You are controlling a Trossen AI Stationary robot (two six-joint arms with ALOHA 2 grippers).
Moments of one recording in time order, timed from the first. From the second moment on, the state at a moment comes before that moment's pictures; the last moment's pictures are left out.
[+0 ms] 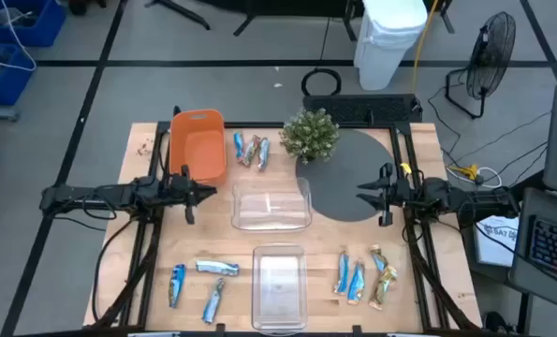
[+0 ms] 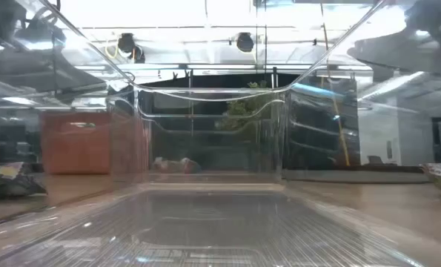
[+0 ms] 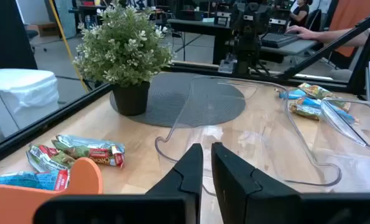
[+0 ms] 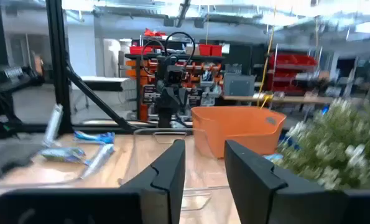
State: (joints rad) left arm 0.00 0.16 0.04 0.00 -0.18 -0.08; right arm 0.04 0.00 0.02 0.13 0.13 -0.02
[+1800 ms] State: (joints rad) left arm 0.00 0.16 0.04 0.00 -0.18 -0.08; right arm 0.43 1.00 0.57 -0.70 -0.11 1.31
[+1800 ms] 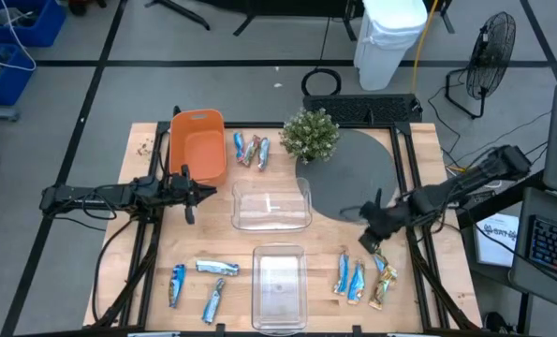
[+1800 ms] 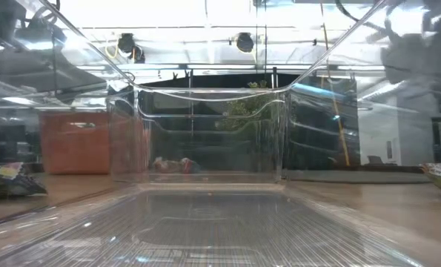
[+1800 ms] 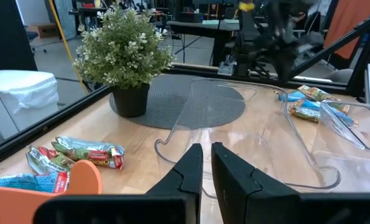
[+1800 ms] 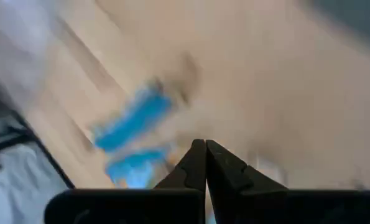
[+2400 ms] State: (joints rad) left arm 0.00 0.16 0.04 0.00 -0.18 -0.08; right arm 0.60 1.16 0.57 -0.80 -0.11 1.52
